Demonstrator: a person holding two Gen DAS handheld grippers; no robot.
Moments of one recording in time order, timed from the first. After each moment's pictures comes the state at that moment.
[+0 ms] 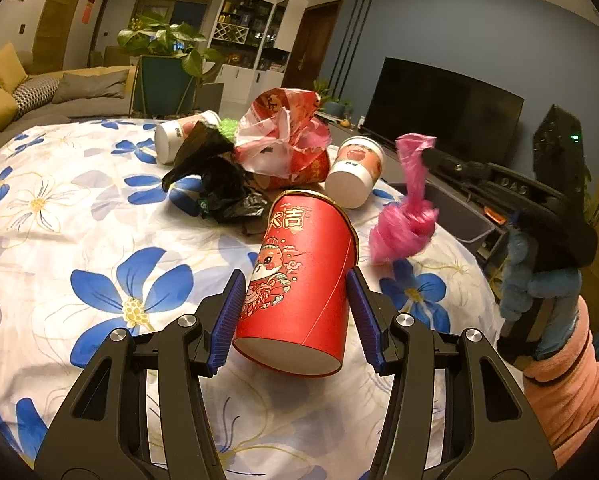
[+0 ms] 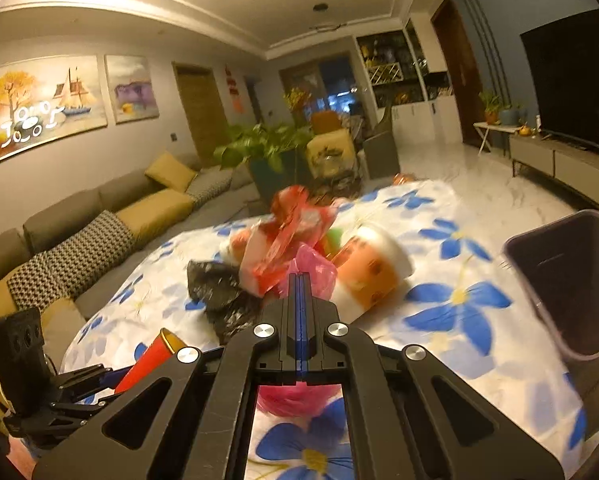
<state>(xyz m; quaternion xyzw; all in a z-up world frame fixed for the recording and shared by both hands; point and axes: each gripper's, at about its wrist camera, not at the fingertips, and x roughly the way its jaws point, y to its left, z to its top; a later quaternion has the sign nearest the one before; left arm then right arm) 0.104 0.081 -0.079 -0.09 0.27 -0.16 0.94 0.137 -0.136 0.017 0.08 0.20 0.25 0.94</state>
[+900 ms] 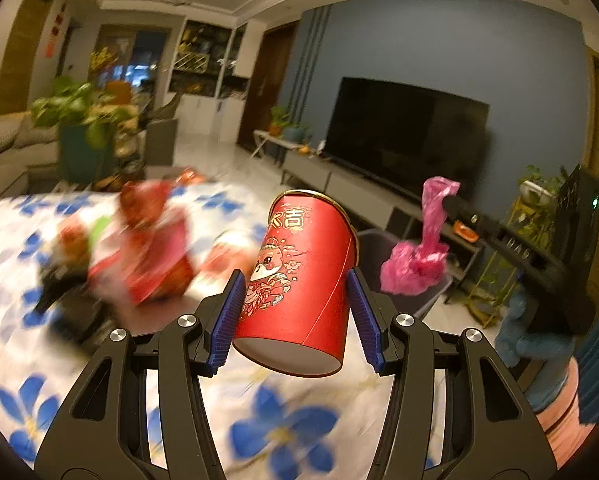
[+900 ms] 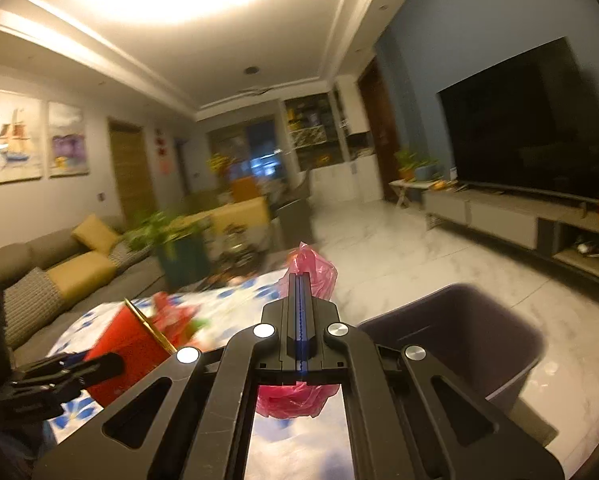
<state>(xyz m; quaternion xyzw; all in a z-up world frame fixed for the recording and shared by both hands) 0.177 -0.059 0.014 -0.07 0.20 -0.22 0.95 0.138 -0.268 0.070 0.09 0.10 0.08 0.99</state>
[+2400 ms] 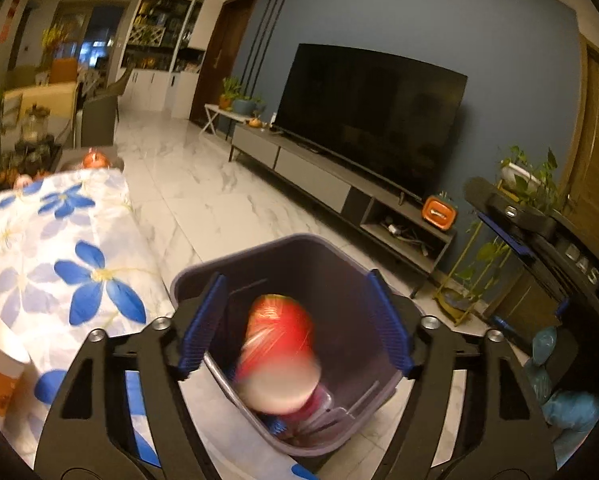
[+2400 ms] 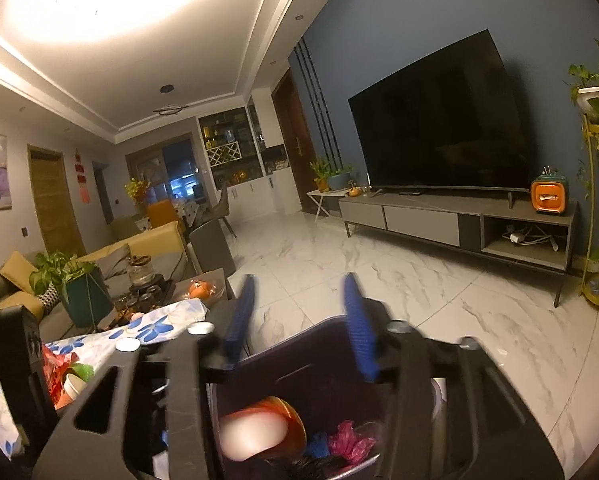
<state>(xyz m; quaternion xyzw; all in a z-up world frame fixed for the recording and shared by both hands) 0.308 -0.250 -0.026 -0.08 0.26 -0.29 0.92 0.166 -0.359 0.056 0.12 0.09 -0.05 0.99</state>
